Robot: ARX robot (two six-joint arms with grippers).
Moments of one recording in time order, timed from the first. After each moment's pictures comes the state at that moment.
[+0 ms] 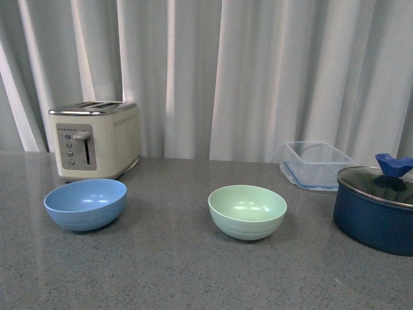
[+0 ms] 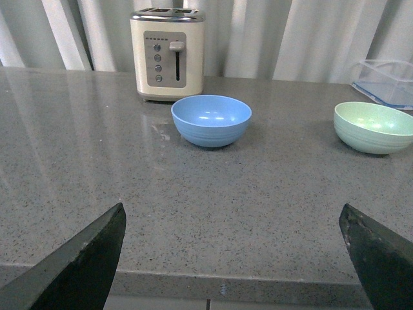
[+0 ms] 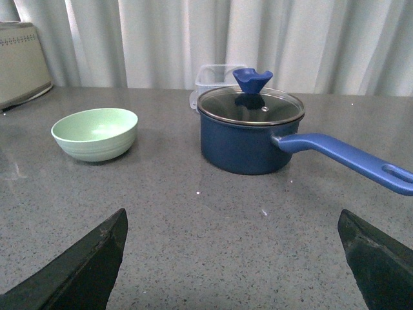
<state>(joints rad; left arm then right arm) 0.00 0.00 0.02 0.00 0.00 0.00 0.00 0.01 0.01 0.00 0.00 0.00</state>
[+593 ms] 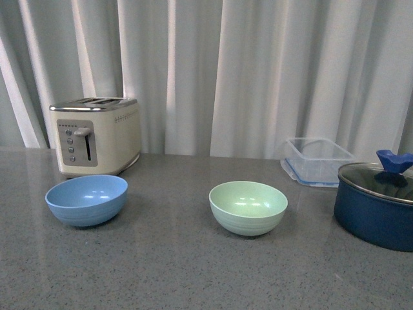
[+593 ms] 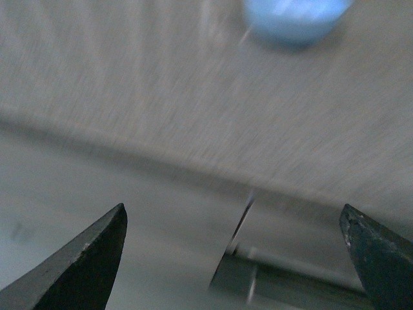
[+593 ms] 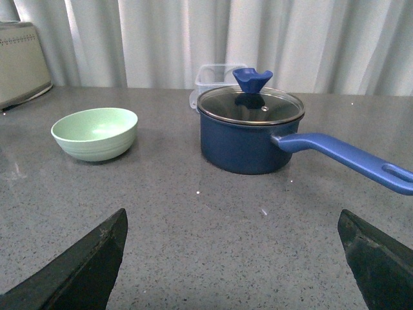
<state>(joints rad) -0.03 0.21 0.15 -0.30 -0.23 -0.14 0.00 0.01 0.01 0.00 0.00 0.00</state>
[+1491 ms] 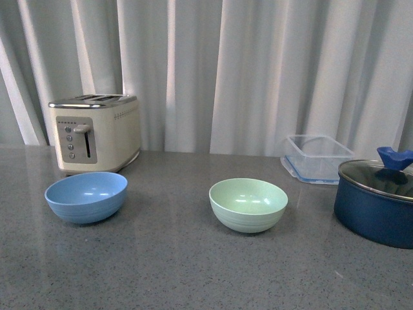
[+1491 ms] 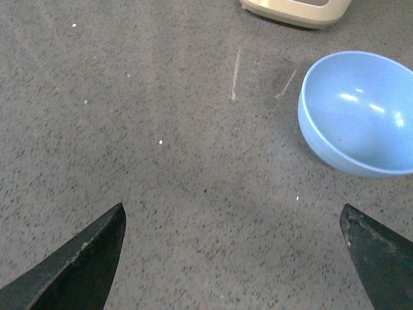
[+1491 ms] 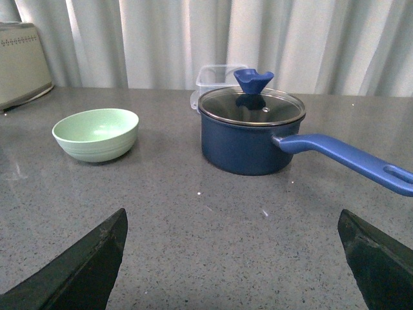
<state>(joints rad) 0.23 1.42 0.92 -0.01 -0.03 -0.05 0.00 0.00 0.01 0.00 0.00 0.00</state>
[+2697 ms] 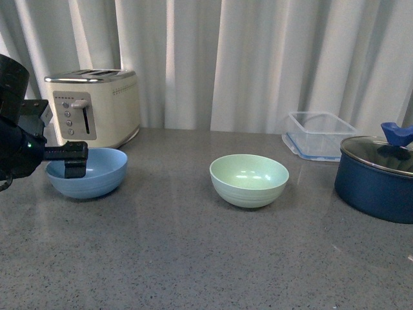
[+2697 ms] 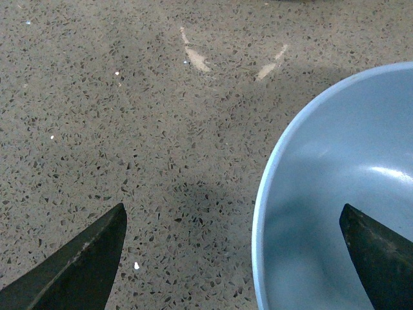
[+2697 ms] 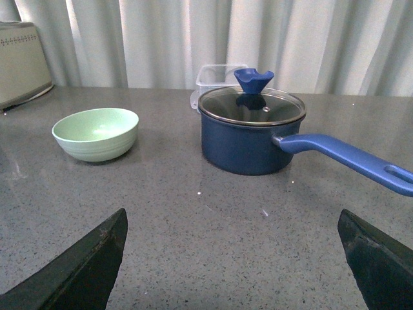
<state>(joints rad) 0.07 2.11 1.49 0.01 -0.13 -0.05 0.00 0.00 0.01 0.00 0.00 0.00</state>
